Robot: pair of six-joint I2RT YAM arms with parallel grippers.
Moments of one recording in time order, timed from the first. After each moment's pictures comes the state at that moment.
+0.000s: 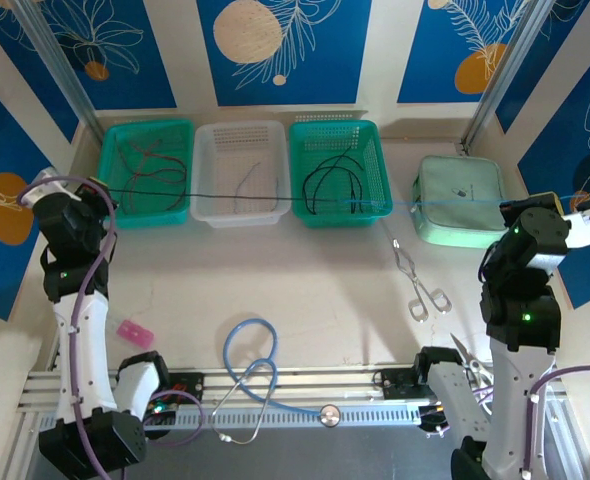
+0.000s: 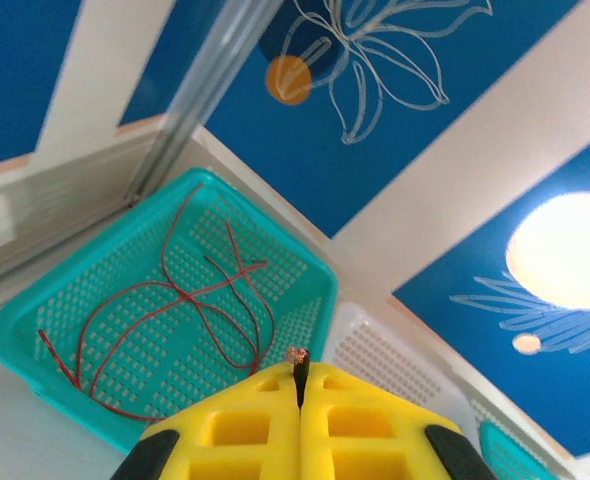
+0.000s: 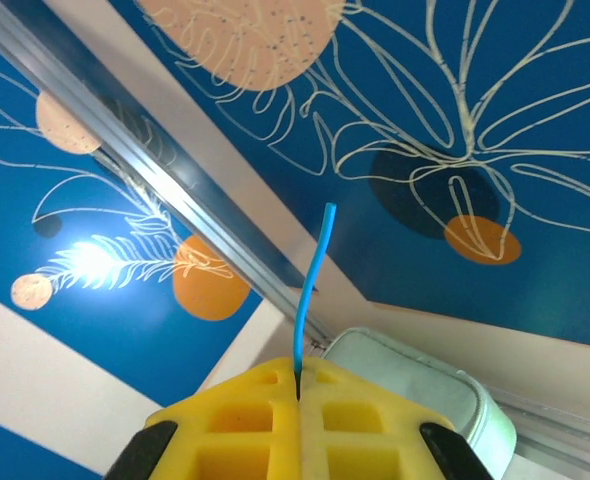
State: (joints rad) left arm 0.31 0.88 0.94 -0.22 0.06 -0.67; right arm -0.12 0.69 1.21 -0.62 0.65 0.72
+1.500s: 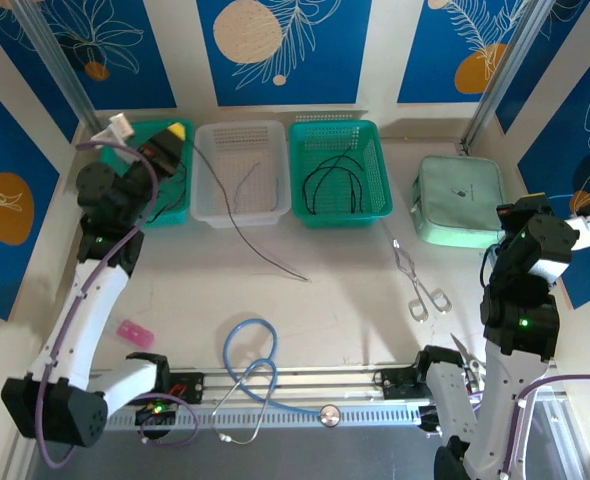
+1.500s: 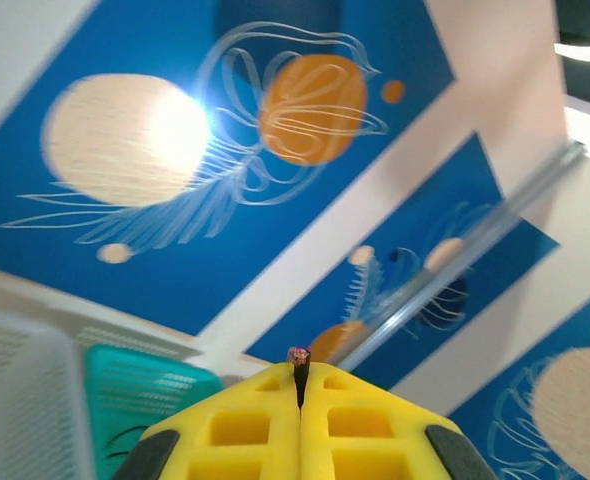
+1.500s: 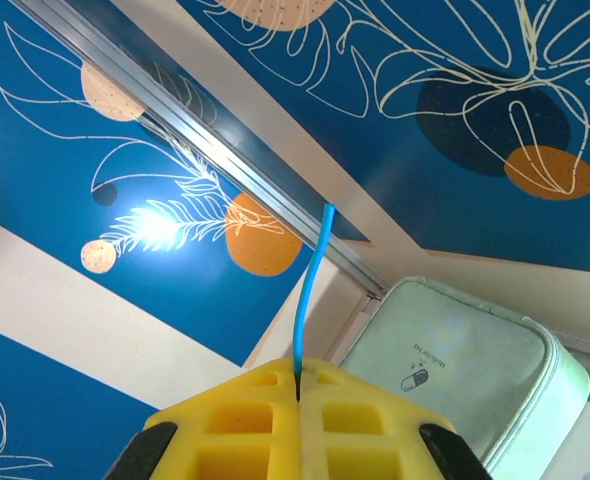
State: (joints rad) left arm -0.20 1.11 1.12 0.23 0.31 -0.86; right arm -0.24 0.66 1.19 -0.64 0.35 0.83
